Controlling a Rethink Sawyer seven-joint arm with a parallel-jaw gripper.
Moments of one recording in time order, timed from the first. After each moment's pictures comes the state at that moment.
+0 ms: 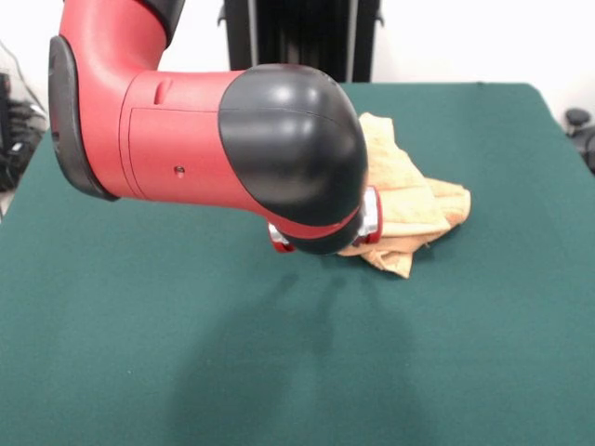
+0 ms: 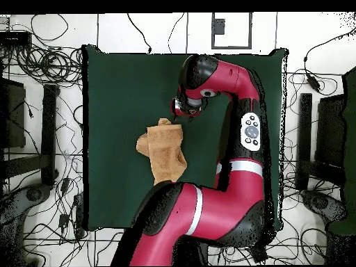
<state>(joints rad) -0.24 0.01 0.15 0.56 -0.09 1.59 1.57</state>
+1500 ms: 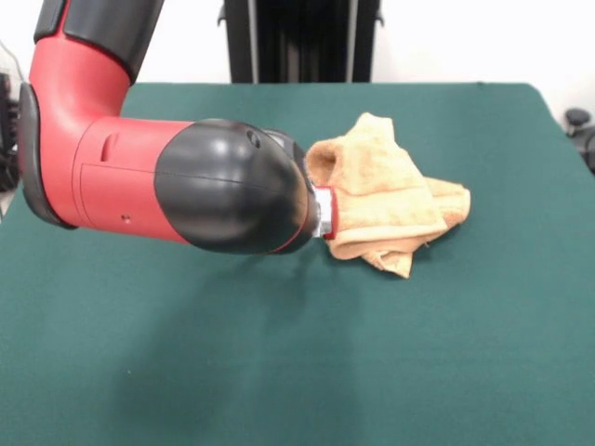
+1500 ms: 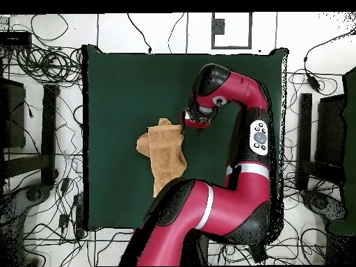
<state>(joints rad) -0.29 0.09 0.12 0.53 -0.09 1.72 1.57</state>
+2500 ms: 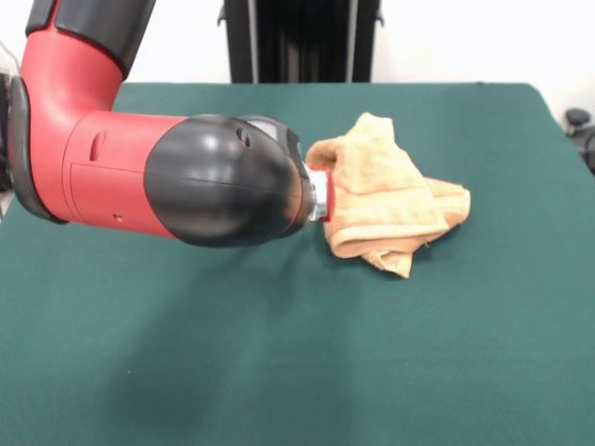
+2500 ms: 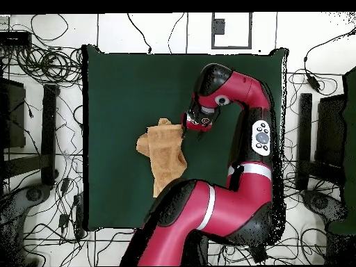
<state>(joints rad) -0.30 0.07 0.12 0.55 -0.09 1.81 1.57</state>
